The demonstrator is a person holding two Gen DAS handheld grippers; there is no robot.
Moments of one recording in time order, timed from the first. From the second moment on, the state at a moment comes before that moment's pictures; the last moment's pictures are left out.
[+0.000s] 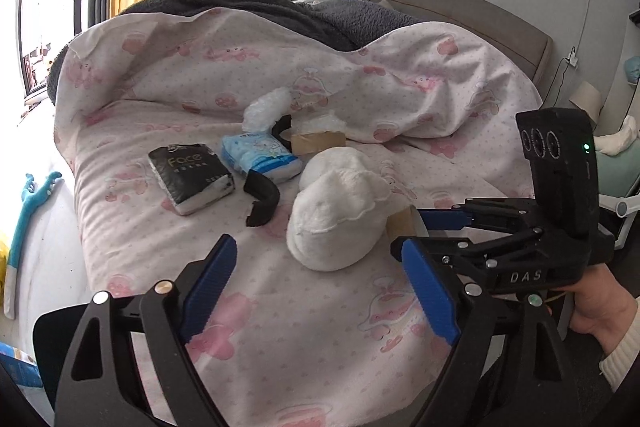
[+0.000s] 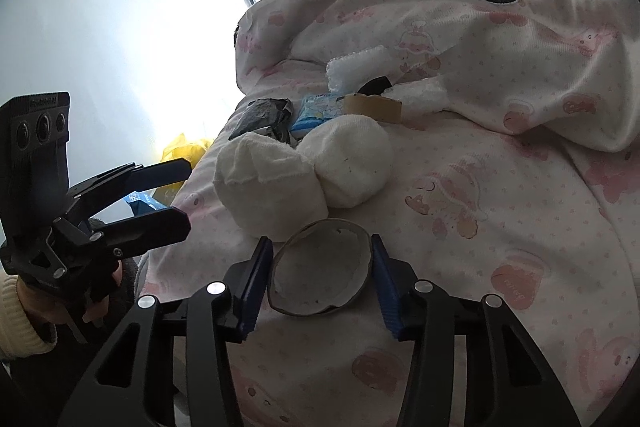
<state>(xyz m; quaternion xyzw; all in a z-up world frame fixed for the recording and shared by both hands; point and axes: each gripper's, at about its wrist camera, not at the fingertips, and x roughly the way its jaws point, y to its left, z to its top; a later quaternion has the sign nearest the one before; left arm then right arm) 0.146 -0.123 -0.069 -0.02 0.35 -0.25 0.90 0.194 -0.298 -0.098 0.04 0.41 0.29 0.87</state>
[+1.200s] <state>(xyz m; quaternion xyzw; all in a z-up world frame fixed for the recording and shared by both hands) 0.157 -0.105 -0.061 -0.03 0.35 -0.28 0.89 0.188 -0.293 -0.038 0.10 0.30 0.20 0.93</state>
